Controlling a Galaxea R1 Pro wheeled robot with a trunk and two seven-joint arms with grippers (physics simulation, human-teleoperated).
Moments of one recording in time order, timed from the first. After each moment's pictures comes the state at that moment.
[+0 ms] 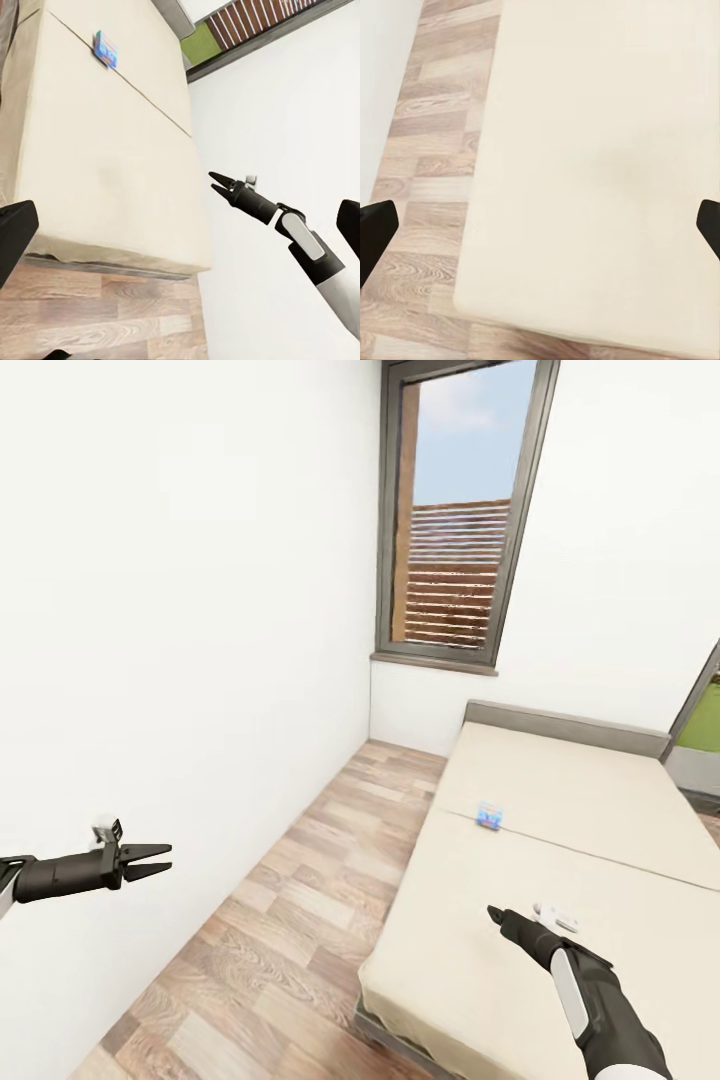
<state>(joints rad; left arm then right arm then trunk) -0.82 0.59 0.00 -0.49 0.21 0.80 -1.57 -0.44 0.00 -0.42 -0.90 -0.13 0.44 0.15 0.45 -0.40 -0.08</state>
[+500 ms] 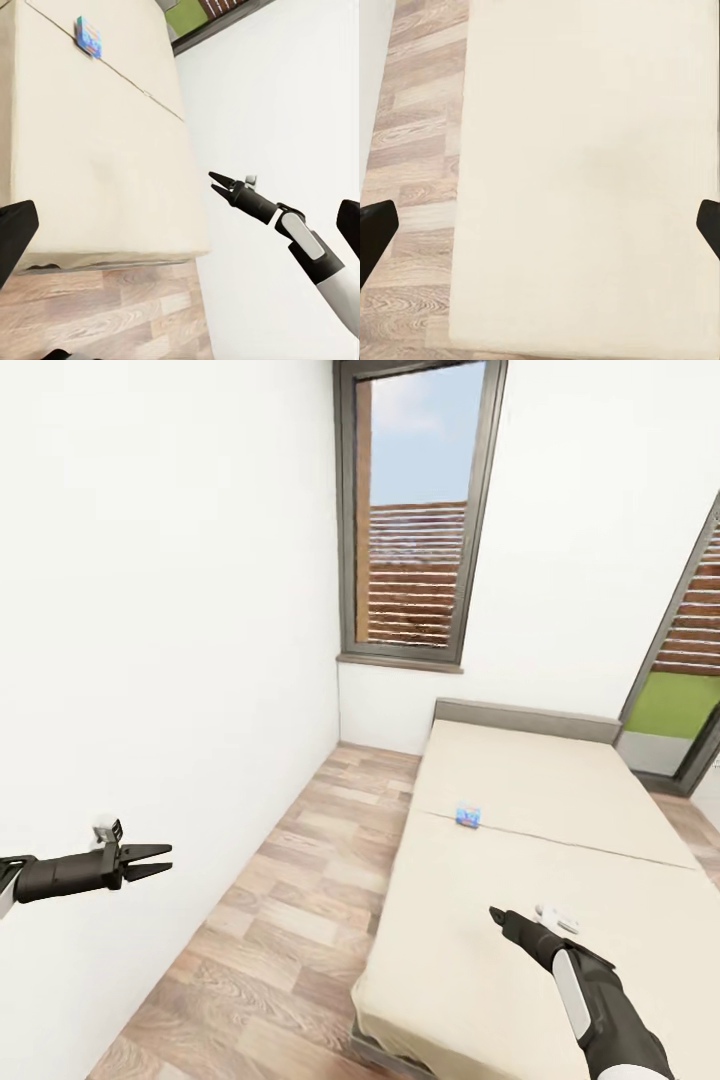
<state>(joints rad) -0.82 0.59 0.00 -0.49 0.21 0.80 -1.57 -0.44 -0.01 -0.42 -0.90 -0.14 0.44 0.15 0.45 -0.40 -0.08</state>
